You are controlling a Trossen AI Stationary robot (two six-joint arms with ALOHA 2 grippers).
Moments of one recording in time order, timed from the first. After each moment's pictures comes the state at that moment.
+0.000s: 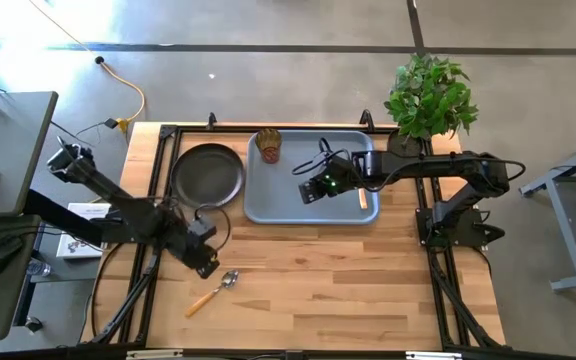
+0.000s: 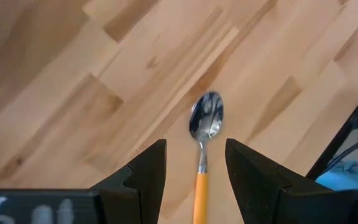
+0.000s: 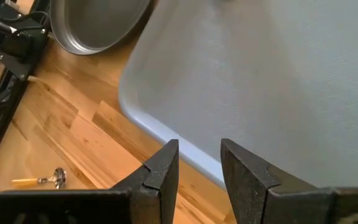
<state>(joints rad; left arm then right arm) -0.59 1.16 0.88 -0.91 -0.15 -1.33 -0.09 1.58 1.32 -0.68 0.13 0.96</state>
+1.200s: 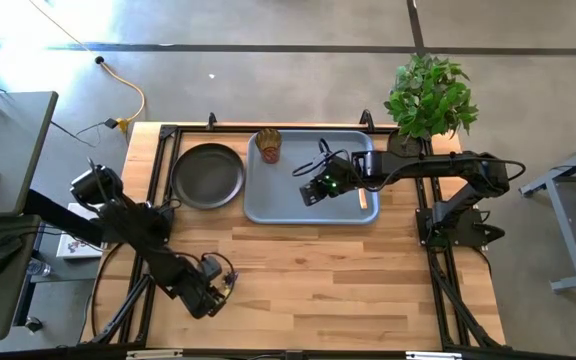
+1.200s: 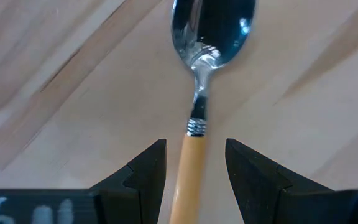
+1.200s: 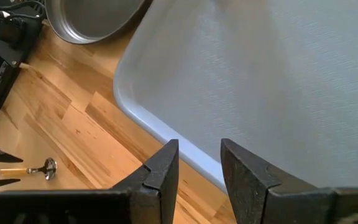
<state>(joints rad) -0.83 1.58 0.85 -0.62 -0.08 -1.64 -0.09 1.58 1.32 -0.70 0.12 0.91</state>
